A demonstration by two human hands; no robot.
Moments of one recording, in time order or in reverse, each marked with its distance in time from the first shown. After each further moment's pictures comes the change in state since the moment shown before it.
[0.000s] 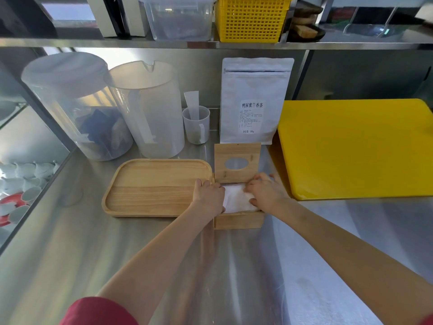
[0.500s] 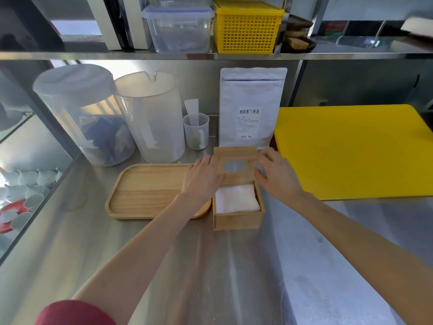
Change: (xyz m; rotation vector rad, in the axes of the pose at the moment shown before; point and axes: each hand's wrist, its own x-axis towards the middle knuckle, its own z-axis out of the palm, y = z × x) left_hand -0.023 -0.021 -0.036 -0.439 0.482 -0.069; right_hand -0.024 0.017 -0.034 0.365 0.573 0.008
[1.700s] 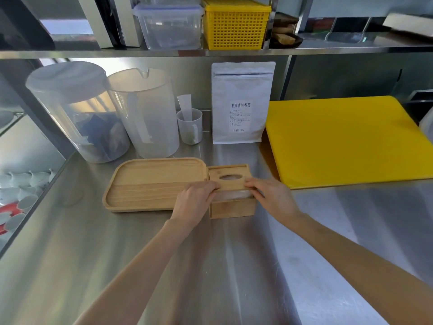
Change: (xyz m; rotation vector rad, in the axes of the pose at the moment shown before) left_hand -0.067 -0.010 0.030 -0.191 -0.007 0.045; right_hand -0.069 0.007 0.033 0.062 0.060 -0.098
